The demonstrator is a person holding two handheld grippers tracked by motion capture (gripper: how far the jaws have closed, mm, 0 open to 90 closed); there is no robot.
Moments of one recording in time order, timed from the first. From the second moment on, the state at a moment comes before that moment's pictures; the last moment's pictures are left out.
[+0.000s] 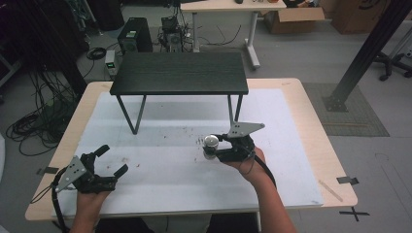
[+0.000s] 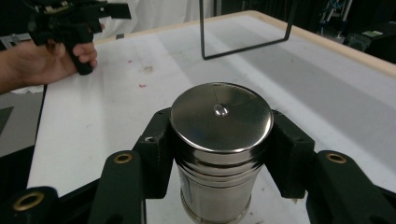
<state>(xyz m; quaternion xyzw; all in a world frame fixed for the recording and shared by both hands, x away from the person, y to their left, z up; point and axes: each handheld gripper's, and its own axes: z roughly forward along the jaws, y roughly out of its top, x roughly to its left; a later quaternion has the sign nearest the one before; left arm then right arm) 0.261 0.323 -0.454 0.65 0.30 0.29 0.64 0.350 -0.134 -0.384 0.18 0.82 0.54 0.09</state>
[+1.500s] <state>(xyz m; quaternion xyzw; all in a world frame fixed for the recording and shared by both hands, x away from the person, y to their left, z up) 0.261 0.323 -0.454 0.65 0.30 0.29 0.64 0.391 -0.120 -0.244 0.16 0.81 0.55 0.11</state>
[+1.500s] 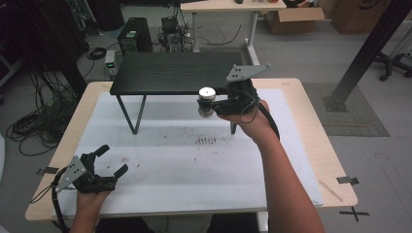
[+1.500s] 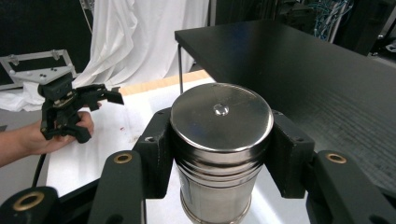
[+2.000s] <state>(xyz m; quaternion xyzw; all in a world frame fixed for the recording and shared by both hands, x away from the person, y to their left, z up) 0.261 0.323 -0.454 0.65 0.30 0.29 0.64 0.413 -0.121 -0.216 0.19 0.80 0.56 0.12</state>
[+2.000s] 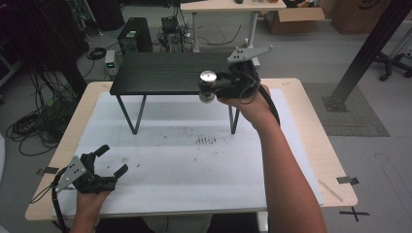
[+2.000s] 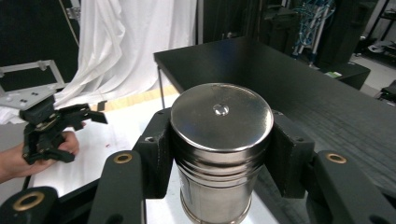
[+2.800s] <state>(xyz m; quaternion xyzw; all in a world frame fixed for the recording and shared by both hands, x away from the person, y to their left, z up) 0.261 0.324 -0.454 0.65 0.30 0.29 0.64 0.460 -0.113 -0.206 0.23 0.80 0.53 0.15</state>
